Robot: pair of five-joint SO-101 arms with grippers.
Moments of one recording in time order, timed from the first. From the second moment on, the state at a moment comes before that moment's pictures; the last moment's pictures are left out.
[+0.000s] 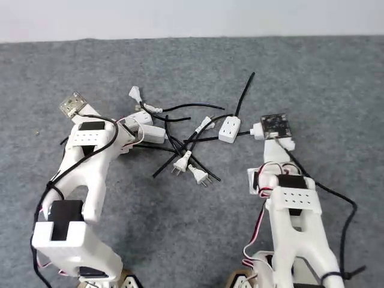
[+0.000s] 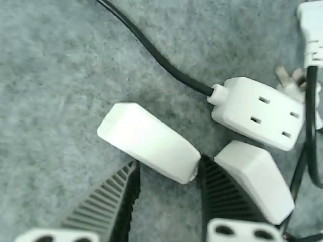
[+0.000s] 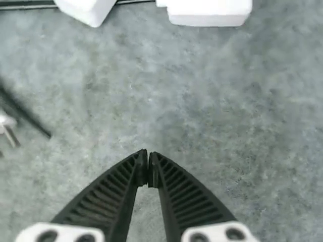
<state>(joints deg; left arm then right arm) -5.9 10.2 25.1 52.2 49.9 1.3 -32.0 62.1 42.7 10.1</state>
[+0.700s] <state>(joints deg) -9.9 16.0 22.2 51.6 49.9 -2.4 -32.0 63.1 42.8 15.2</state>
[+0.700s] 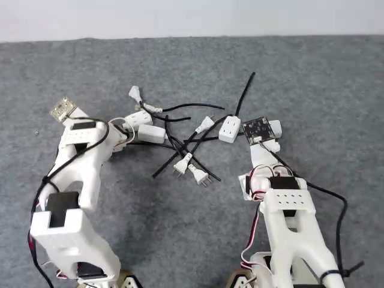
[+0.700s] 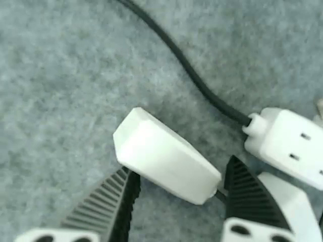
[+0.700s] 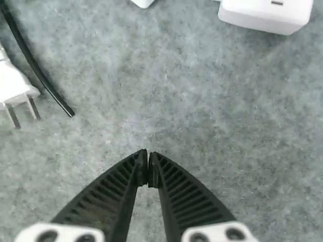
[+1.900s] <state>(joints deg) 23.9 -35.1 44.1 61.5 29.1 -2.3 -32.0 63.1 42.8 15.2</state>
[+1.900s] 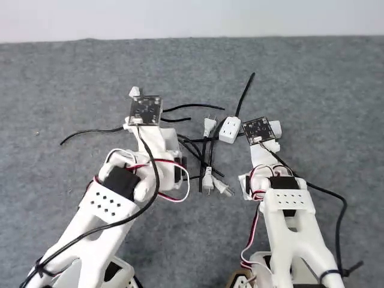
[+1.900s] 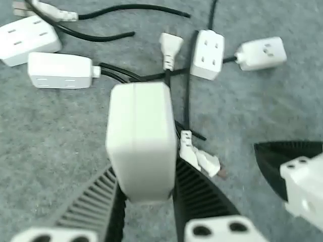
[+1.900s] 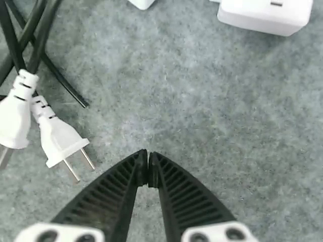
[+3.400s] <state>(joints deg) 13.6 -11.6 39.1 62.2 32.3 -1.4 -32.0 63.1 42.8 14.2</state>
